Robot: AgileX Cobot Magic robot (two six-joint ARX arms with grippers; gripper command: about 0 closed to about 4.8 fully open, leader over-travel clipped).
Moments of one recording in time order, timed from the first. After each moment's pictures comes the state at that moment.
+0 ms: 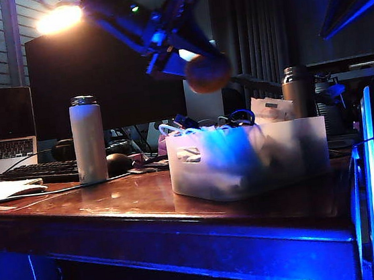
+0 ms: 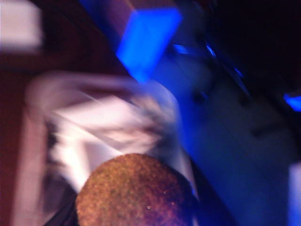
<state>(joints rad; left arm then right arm) -0.49 2.07 1.97 -0.72 0.75 0.23 0.13 1.19 1.09 -0.64 -0.39 -0.29</state>
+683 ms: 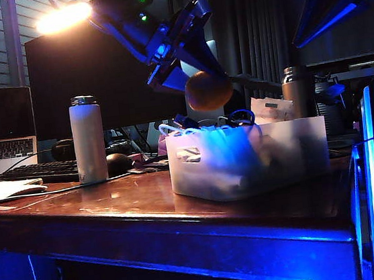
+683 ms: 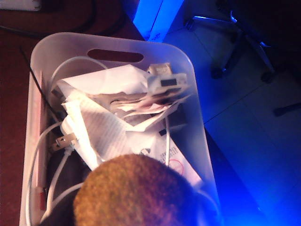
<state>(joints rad) -0.52 2.09 1.97 -0.77 0.62 0.27 0.22 1.23 1.10 -0.60 -0.39 -0.29</state>
